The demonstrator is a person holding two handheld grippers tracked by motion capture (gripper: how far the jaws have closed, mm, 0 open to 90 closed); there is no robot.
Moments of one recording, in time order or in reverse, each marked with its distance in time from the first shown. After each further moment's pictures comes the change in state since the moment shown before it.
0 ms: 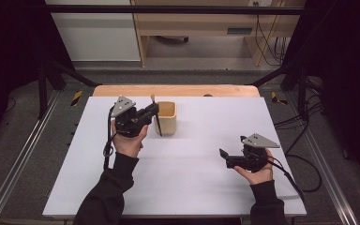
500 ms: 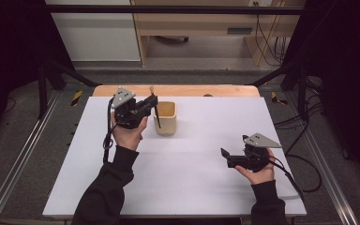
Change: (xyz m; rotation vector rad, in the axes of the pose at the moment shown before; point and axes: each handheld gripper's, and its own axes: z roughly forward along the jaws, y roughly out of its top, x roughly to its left) left arm 0.008 0.016 0.008 -0.016 0.028 0.018; right arm -0.002 0.001 -0.003 -0.009 -0.020 0.005
